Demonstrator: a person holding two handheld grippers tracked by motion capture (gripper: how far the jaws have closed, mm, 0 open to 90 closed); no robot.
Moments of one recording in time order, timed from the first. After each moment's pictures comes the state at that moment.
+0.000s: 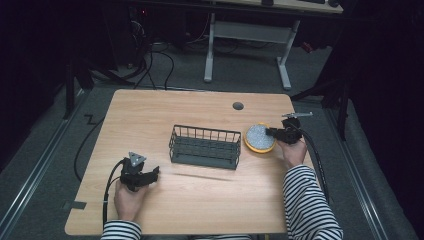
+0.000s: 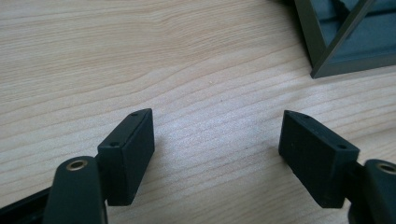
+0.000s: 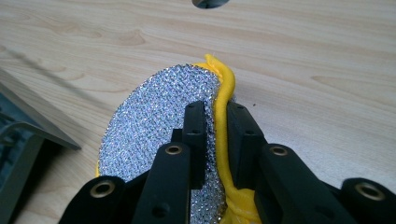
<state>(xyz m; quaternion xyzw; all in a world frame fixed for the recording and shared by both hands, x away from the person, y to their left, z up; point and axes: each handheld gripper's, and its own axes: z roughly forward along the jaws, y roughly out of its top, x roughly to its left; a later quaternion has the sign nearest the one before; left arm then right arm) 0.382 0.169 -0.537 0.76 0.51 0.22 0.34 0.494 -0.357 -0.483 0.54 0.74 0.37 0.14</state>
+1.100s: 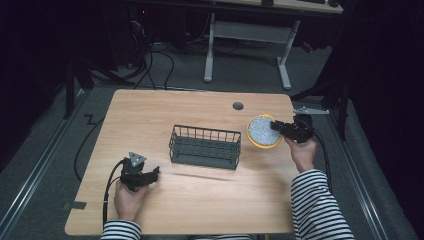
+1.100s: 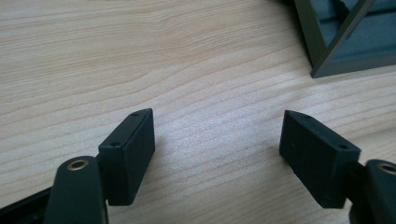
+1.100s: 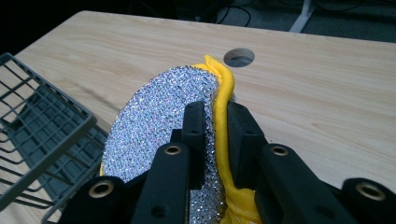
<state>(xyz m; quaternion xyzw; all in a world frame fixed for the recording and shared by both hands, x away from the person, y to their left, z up) 0.382 0.168 -0.537 0.76 0.51 0.22 0.34 0.457 -0.356 -0.425 0.50 0.73 0.44 0.17</state>
